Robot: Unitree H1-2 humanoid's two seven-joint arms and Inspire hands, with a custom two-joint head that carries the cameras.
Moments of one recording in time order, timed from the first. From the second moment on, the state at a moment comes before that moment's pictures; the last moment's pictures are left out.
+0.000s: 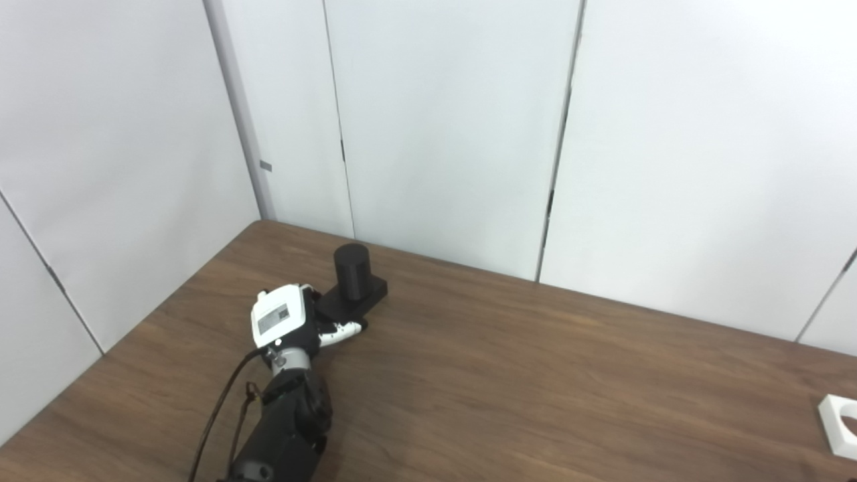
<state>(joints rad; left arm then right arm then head) -0.39 0.30 0.01 0.43 0.79 0.46 0.36 0.20 -0.02 -0.32 -0.41 0.01 0.31 0.23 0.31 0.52</state>
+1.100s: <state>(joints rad) -0.17 0.33 -0.09 0.12 0.65 0.26 0.34 0.21 -0.02 -0.28 -0.42 0.02 0.31 0.21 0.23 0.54</state>
